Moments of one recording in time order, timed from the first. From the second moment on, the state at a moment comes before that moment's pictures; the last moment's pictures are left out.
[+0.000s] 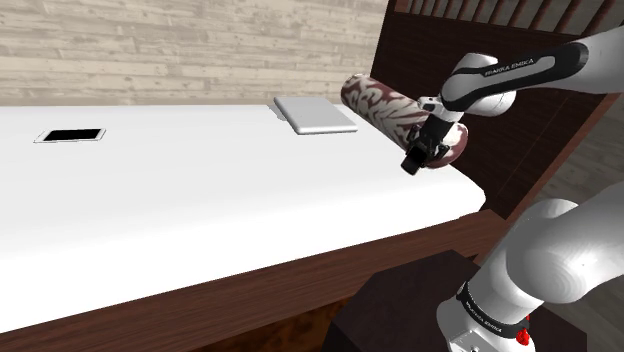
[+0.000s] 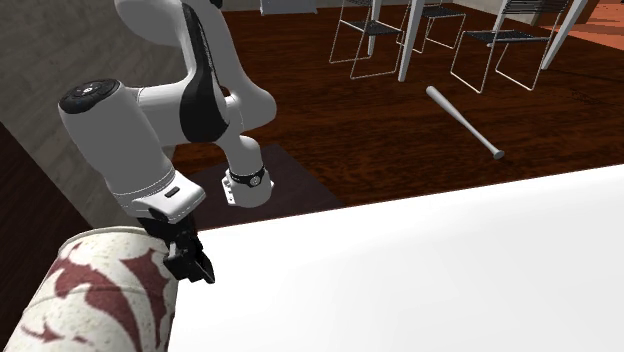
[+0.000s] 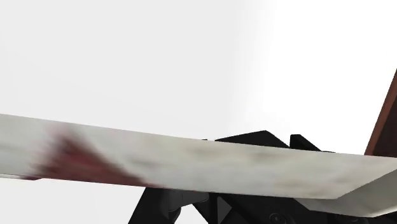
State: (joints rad) arm -0.04 -0.44 -0.62 -2.54 -0.16 2.25 -1.80
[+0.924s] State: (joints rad) arm -0.10 -0.38 -0.63 -2.58 -0.23 2.42 -1.84
